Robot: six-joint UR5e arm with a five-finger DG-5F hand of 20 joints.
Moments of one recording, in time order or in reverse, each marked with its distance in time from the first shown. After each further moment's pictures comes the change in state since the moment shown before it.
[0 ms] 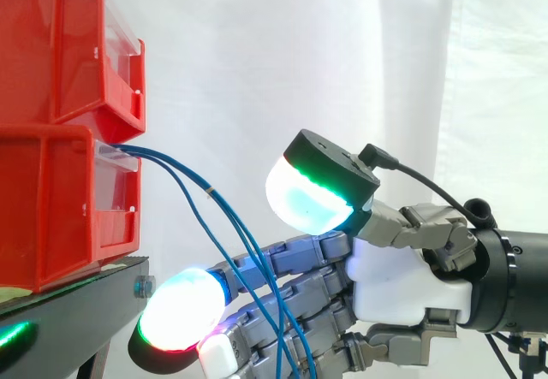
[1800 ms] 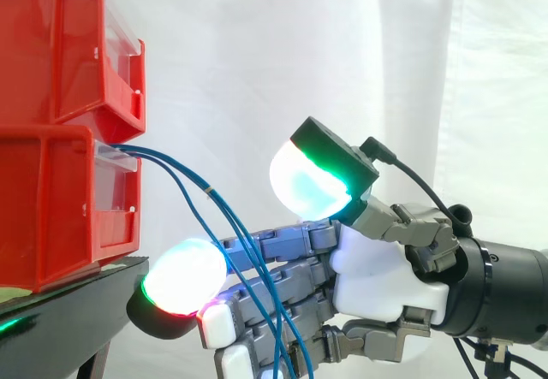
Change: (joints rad) arm -0.043 -0.051 0.032 0.121 -0.123 0.060
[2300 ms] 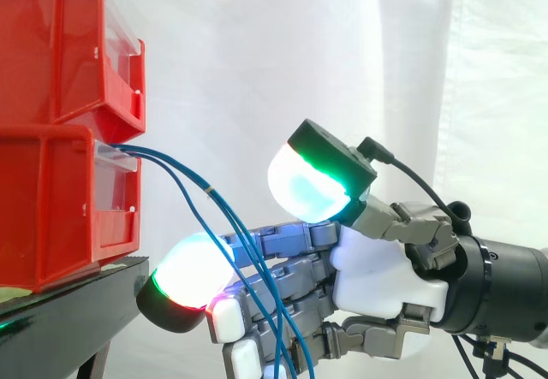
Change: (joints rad) arm -0.004 0.000 0.001 0.006 -0.012 0.000
